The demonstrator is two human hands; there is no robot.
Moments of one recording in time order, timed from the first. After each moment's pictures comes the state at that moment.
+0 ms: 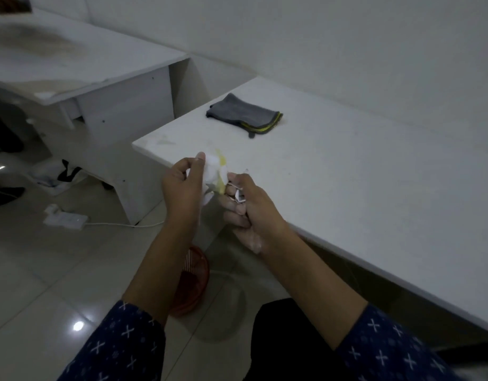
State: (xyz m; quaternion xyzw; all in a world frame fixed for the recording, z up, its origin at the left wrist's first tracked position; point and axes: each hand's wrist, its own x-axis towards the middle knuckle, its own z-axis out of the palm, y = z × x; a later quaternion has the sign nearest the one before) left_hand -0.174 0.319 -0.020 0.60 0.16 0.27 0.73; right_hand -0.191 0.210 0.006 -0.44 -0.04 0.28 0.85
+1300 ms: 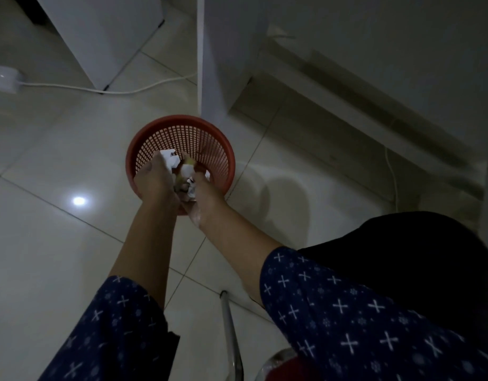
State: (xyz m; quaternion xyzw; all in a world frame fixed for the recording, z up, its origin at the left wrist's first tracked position) left_hand -0.183 0.426 -0.360 0.43 0.56 0.05 0.71; right_hand -0.191 0.369 -0.385 -0.41 0.39 0.33 0.76
